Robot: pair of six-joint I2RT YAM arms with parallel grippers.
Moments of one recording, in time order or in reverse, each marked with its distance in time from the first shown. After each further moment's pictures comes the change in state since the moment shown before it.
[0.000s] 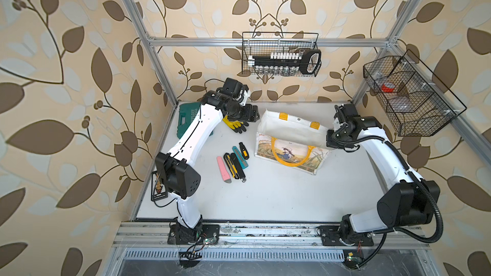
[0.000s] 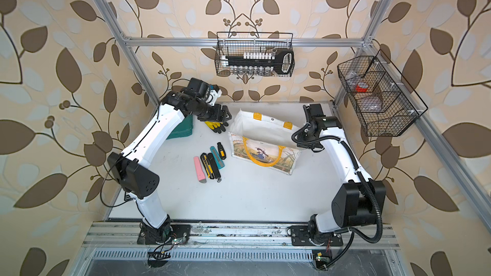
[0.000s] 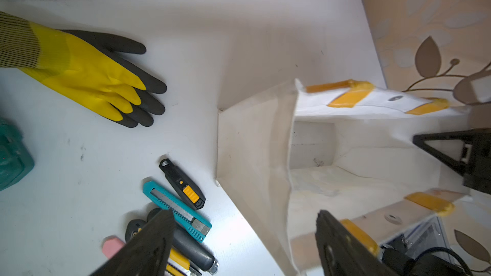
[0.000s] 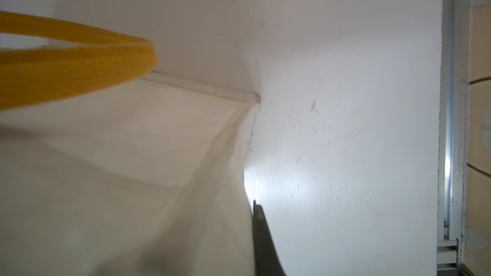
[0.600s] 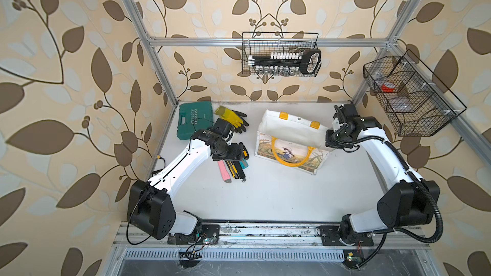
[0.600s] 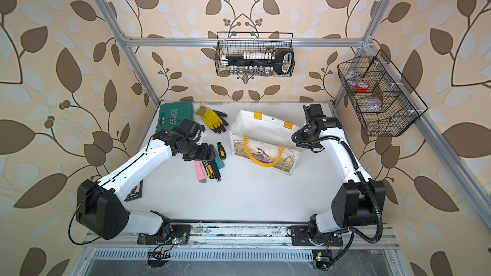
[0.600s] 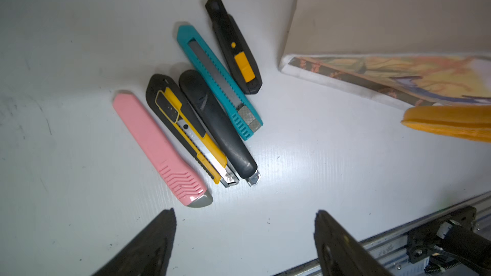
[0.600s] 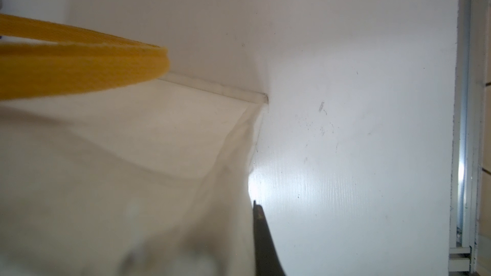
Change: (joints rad) left arm -0.019 -0.357 -0.838 0.145 -0.096 -0.117; right arm 0.000 -0.004 -0.015 0.018 -0.035 0.000
